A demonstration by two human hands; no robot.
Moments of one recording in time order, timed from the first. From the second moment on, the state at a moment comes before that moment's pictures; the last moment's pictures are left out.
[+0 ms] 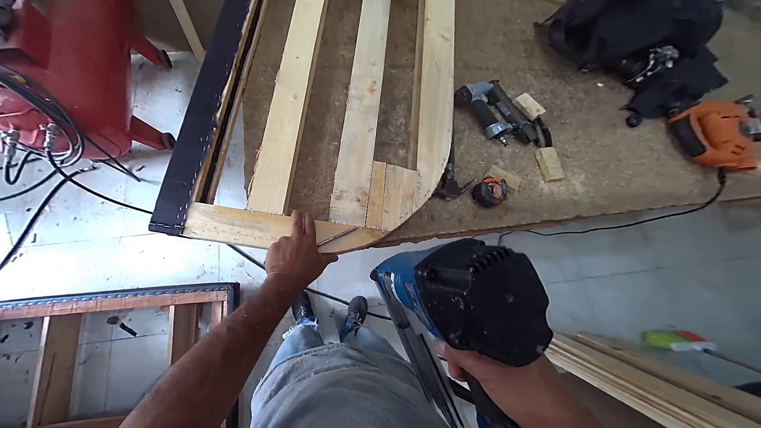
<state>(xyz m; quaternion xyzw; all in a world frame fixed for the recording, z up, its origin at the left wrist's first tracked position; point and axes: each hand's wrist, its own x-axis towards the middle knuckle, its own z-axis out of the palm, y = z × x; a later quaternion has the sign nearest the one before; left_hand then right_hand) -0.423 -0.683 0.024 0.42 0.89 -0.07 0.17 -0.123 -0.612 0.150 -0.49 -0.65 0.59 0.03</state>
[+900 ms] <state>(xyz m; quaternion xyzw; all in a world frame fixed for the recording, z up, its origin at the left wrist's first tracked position) -0.438 -0.668 0.035 0.49 0.85 -0.09 0.17 -0.237 -0.604 0.192 -0.50 -0.63 0.59 -0.02</state>
